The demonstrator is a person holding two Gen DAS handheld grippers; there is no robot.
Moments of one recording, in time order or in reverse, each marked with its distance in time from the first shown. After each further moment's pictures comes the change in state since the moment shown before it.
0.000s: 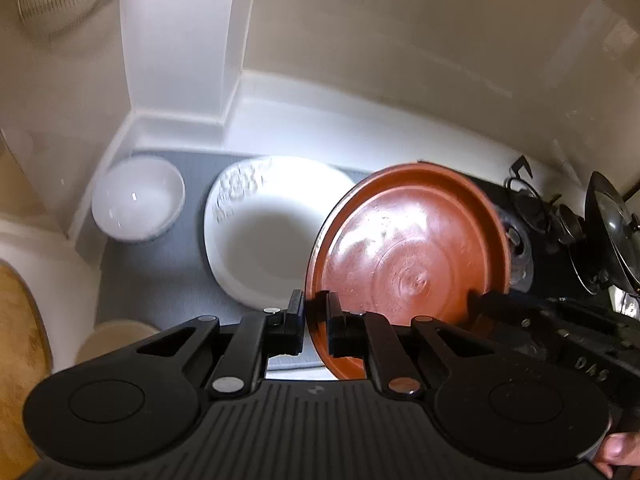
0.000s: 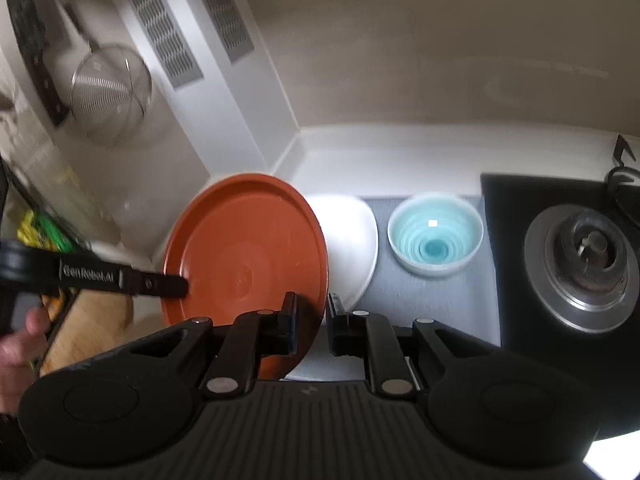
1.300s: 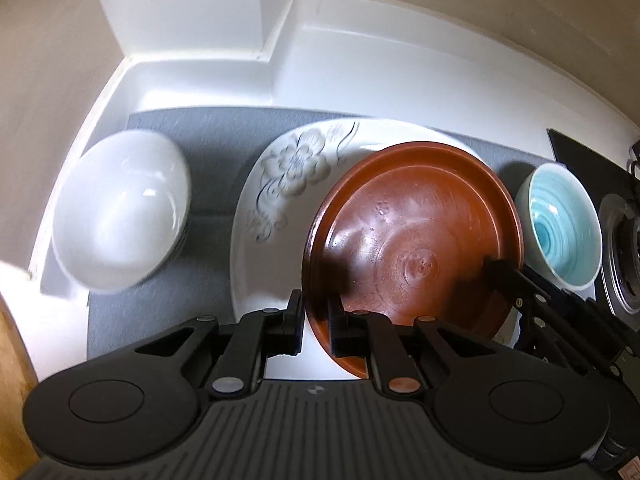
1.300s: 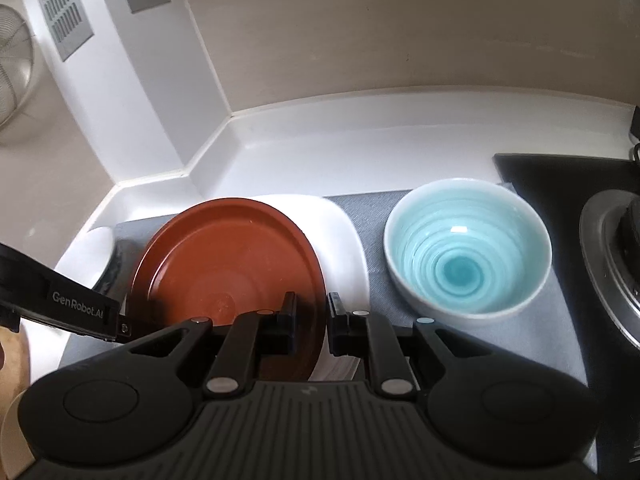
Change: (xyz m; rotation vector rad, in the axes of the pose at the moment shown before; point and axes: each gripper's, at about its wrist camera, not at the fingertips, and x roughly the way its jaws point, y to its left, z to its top) left arm 0.178 0.035 0.057 -0.038 0.219 0.209; right arm 0.194 -0.035 -0.006 0.073 -0.032 -0.177
